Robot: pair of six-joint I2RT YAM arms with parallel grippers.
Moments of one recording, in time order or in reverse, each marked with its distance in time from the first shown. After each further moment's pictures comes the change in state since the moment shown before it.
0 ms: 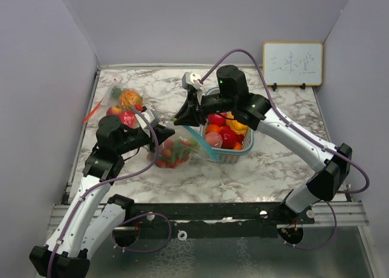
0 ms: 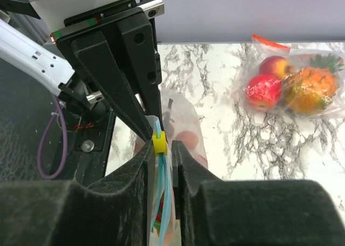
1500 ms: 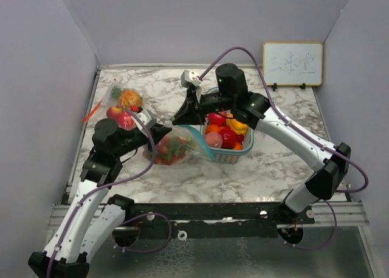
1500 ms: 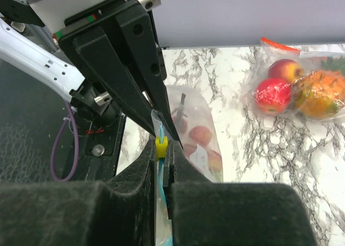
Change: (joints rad) left arm 0.000 -0.037 0.001 0.006 -0.084 0.000; right arm -0.006 0.015 0.028 -0.002 -0.022 0.055
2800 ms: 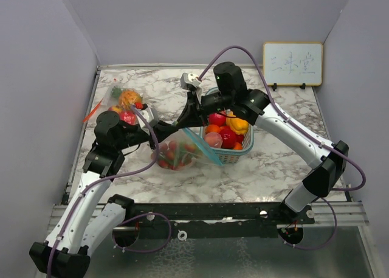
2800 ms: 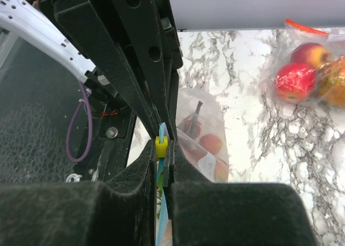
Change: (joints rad) left arm 0.000 0.081 0.037 0.086 0.208 0.014; right arm -0.014 0.032 0.049 -0.146 -0.090 -0.068
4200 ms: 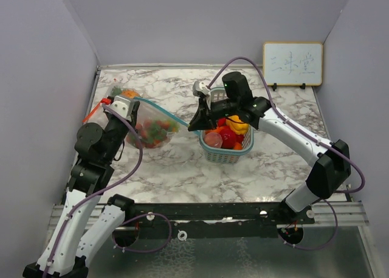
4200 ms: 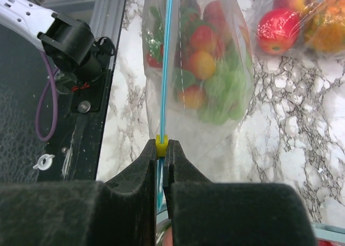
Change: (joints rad) left arm -0.014 -0.154 0.105 -0.100 -0.839 0.056; right arm -0.118 -0.038 -0.250 0.104 -0.006 -0.080
